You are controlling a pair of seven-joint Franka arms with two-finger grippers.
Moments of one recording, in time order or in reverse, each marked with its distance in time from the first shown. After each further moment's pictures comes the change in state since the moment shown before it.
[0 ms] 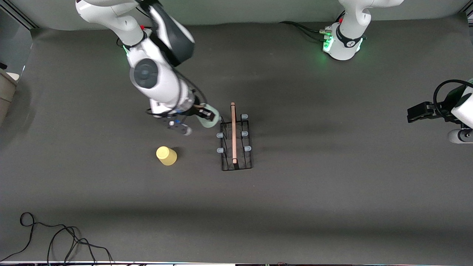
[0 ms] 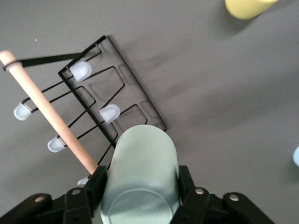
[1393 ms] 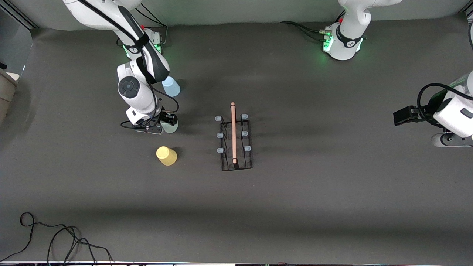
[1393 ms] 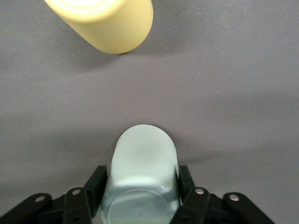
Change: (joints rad) left arm 0.109 0.020 -0.192 0.005 0.031 0.011 -0.105; right arm -0.090 -0.114 -0.166 -0.663 -0.161 0.508 -0.509
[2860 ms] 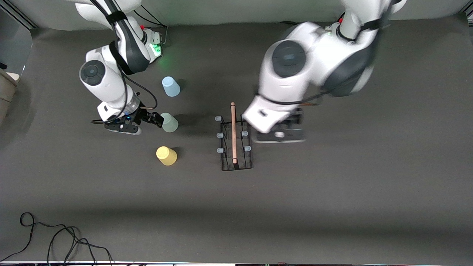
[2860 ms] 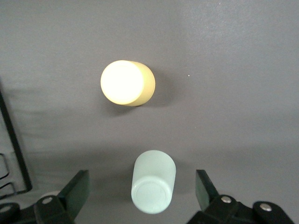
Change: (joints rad) left arm -0.482 0.238 -0.003 0.198 -0.002 0.115 -0.444; right arm -0.077 -0.162 0.001 0.083 0.000 -0.140 -0.050
